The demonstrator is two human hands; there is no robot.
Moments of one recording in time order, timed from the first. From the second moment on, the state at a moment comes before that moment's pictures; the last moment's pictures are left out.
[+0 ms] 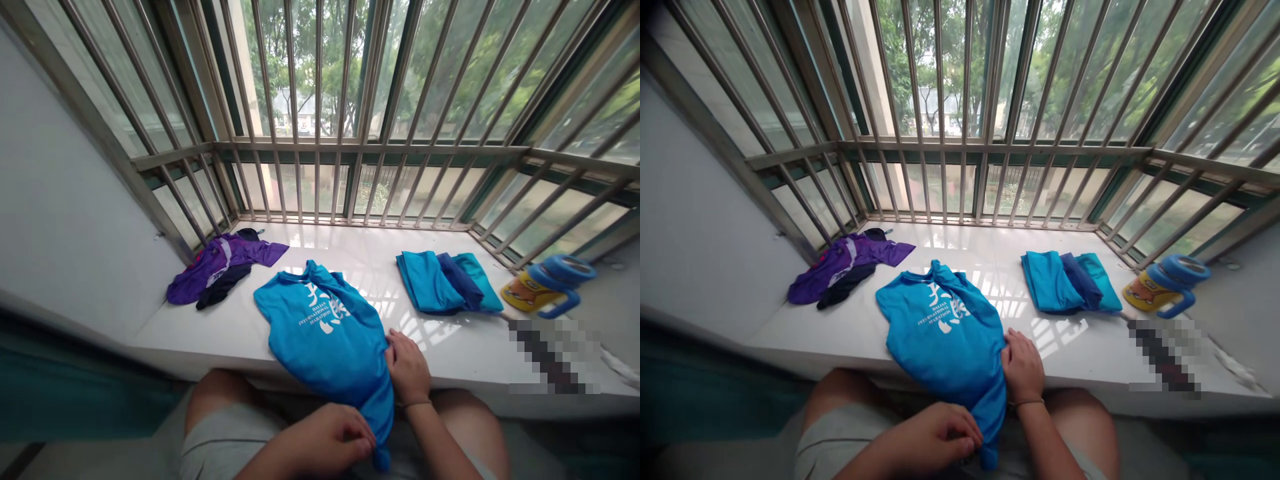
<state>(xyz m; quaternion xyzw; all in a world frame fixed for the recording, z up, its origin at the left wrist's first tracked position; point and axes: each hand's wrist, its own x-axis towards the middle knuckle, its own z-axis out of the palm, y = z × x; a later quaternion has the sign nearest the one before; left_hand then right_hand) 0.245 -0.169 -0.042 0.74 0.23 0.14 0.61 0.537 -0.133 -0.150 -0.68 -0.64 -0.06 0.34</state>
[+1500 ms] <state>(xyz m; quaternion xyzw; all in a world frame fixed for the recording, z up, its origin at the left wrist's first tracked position) 0.176 -0.067 -0.138 0.87 0.43 0.25 0.03 0.425 -0.206 -0.088 -0.58 -0.73 0.25 0.26</state>
